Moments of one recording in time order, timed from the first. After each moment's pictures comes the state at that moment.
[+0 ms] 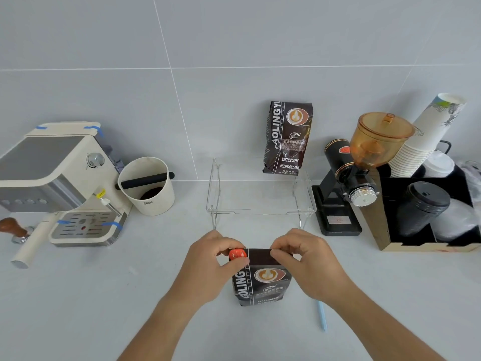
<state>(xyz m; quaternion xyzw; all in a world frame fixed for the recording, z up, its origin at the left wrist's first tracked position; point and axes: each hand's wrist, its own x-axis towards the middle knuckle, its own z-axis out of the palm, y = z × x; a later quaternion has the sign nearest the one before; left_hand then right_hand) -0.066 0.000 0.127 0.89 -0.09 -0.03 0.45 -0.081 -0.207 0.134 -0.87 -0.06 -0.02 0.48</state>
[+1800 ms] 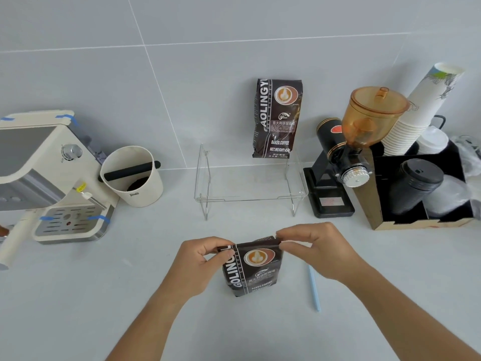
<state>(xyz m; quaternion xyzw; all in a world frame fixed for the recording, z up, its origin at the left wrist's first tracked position) -0.059 0.006 0.087 0.84 -0.08 -0.09 0.53 -0.072 -0.255 0.103 -0.87 -0.04 0.05 0.50</state>
